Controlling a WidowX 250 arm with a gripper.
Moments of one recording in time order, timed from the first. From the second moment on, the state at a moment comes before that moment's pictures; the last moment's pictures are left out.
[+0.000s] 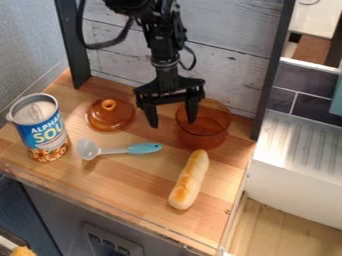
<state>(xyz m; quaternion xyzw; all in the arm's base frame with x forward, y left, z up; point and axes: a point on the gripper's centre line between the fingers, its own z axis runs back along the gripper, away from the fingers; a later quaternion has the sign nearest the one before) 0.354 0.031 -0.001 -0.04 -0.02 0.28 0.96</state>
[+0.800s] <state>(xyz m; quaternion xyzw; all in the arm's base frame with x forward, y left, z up) 0.358 0.019 -0.030 -0.06 -0.04 0.23 0.97</state>
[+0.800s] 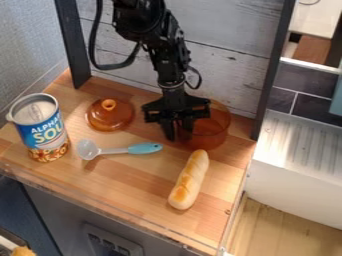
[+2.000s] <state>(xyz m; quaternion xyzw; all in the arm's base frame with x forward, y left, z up) 0.326 0.057 0.030 -0.04 -0.12 0.24 0.96</state>
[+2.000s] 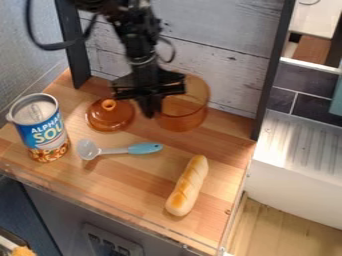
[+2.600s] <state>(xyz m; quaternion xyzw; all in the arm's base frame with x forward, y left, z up) 0.253 0.063 0.032 -0.04 -0.10 0.23 0.97</state>
